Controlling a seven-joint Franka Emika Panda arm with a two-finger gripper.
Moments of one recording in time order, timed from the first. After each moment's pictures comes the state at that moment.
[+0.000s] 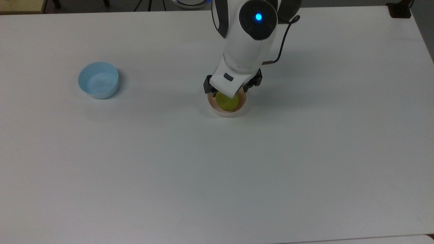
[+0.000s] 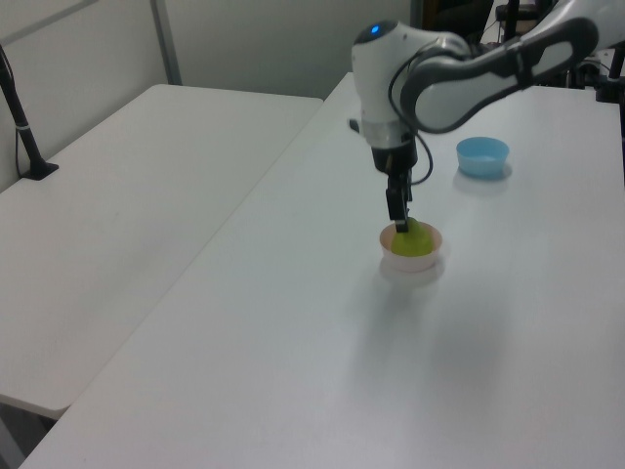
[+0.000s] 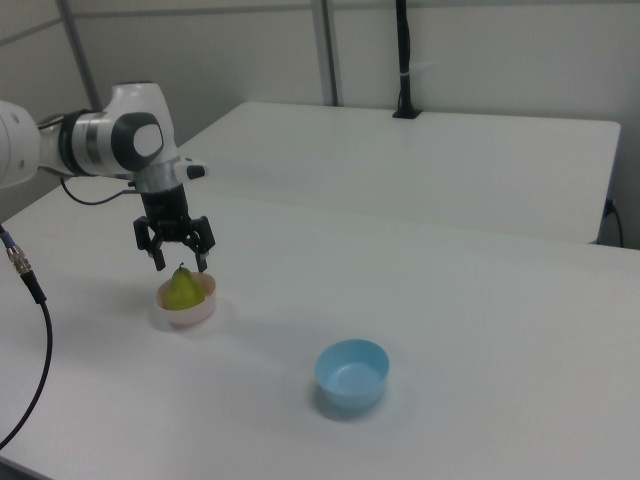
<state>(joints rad) 0.40 0.44 -0.16 -1.58 -0.01 1.85 0.02</state>
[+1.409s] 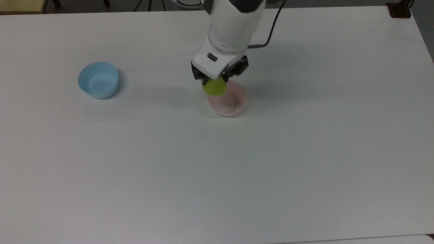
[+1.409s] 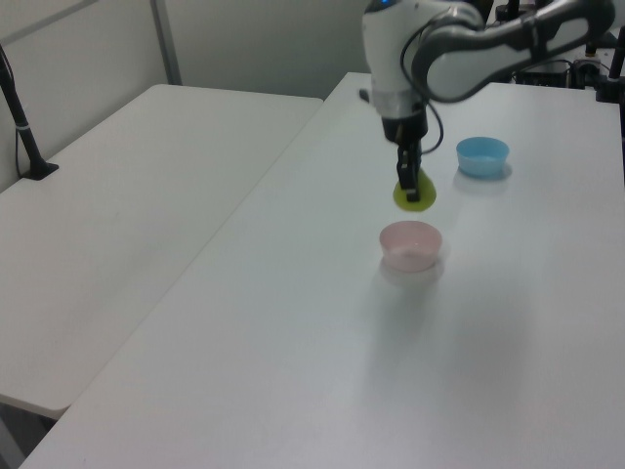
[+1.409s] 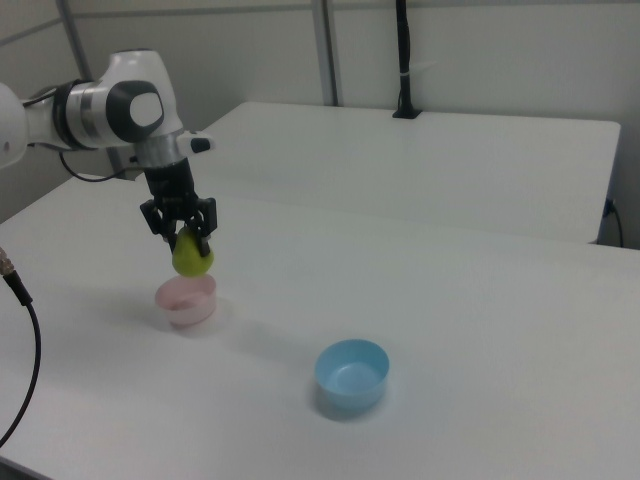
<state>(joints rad) 0.36 0.33 -0.16 -1.58 -0.06 1.77 0.01</state>
